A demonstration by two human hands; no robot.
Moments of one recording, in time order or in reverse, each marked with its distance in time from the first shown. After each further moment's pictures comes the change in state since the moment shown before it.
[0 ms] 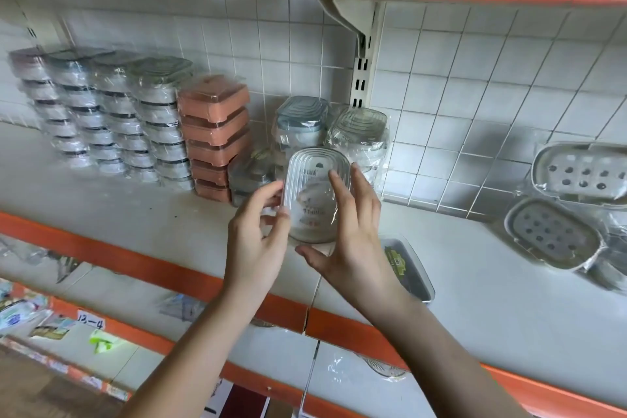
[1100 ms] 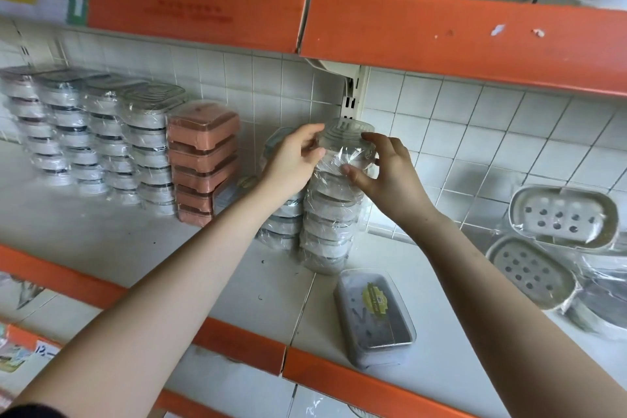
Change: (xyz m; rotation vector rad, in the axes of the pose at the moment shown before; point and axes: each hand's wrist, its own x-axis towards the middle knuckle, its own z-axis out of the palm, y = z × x) left_hand 0.146 0.018 0.067 0.032 -0.293 0.003; right_hand 0.118 0.071 -0.069 -0.057 0.017 0.097
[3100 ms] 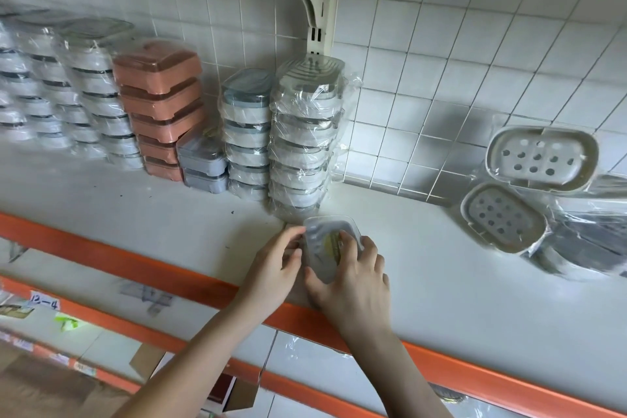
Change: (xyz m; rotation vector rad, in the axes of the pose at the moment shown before) left_hand -0.192 -0.071 0.085 0.080 -0.096 -0.205; right_hand -0.197 0.013 0.057 -0.387 -0.118 0.469
